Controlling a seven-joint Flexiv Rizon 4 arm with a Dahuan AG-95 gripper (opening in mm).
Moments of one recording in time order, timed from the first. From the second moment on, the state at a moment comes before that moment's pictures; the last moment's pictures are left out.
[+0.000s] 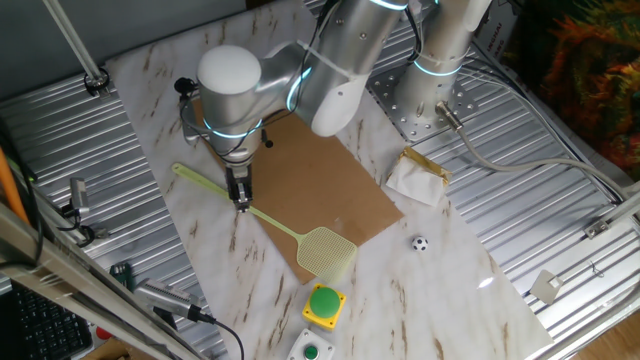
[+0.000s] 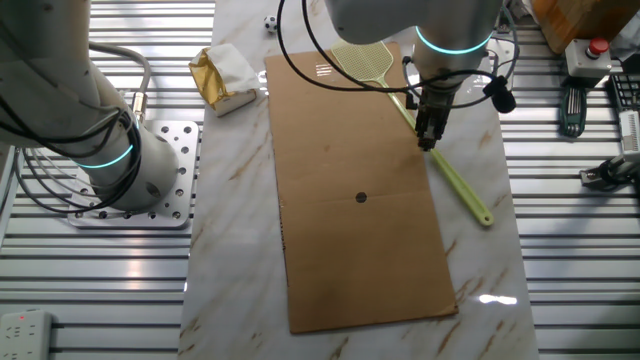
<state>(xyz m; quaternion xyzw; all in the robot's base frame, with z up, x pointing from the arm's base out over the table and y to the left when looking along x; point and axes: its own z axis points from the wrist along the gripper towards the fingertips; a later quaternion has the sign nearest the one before) 0.565 0.068 0.027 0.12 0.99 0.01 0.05</state>
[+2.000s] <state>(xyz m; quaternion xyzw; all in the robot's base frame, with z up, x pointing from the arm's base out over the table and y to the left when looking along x) 0.565 0.070 0.023 0.12 0.99 0.02 0.01</state>
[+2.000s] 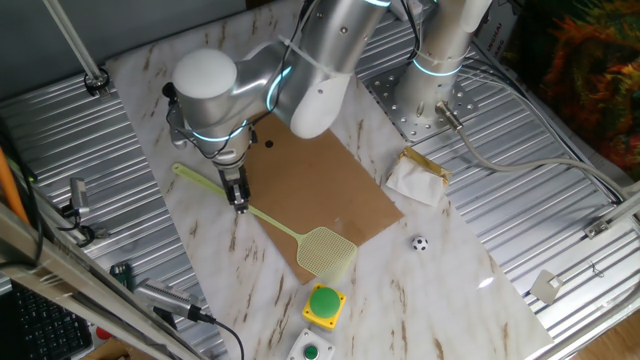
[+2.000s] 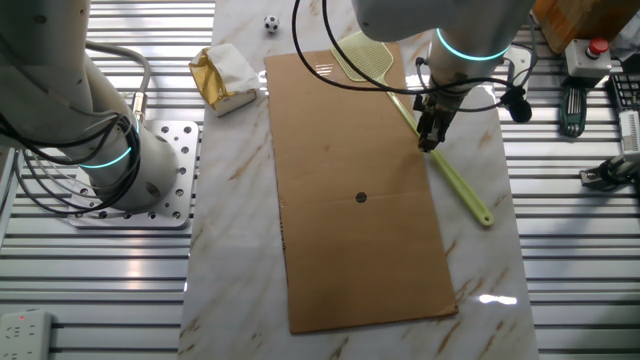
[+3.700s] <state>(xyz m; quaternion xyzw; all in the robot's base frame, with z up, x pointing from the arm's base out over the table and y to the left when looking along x) 0.563 0.070 0.016 0.12 0.99 0.02 0.01</state>
